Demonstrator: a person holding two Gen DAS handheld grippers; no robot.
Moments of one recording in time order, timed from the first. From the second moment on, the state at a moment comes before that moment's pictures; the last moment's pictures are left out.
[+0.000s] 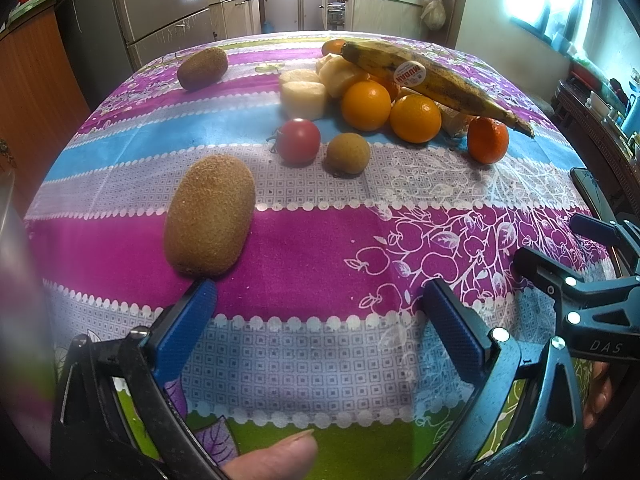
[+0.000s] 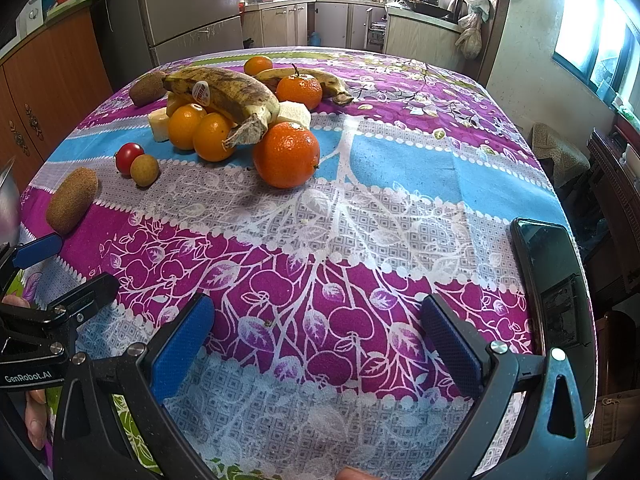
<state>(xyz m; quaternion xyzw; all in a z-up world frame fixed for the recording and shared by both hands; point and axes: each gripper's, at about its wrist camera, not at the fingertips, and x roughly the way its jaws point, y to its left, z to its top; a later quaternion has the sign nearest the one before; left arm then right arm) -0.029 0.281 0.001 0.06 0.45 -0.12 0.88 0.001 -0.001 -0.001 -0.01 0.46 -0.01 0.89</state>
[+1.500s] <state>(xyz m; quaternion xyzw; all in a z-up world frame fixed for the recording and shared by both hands) -0.036 0.283 -0.001 0.07 0.45 -0.12 0.88 -0.003 0.000 0.000 -0.01 0.46 -0.01 0.89</state>
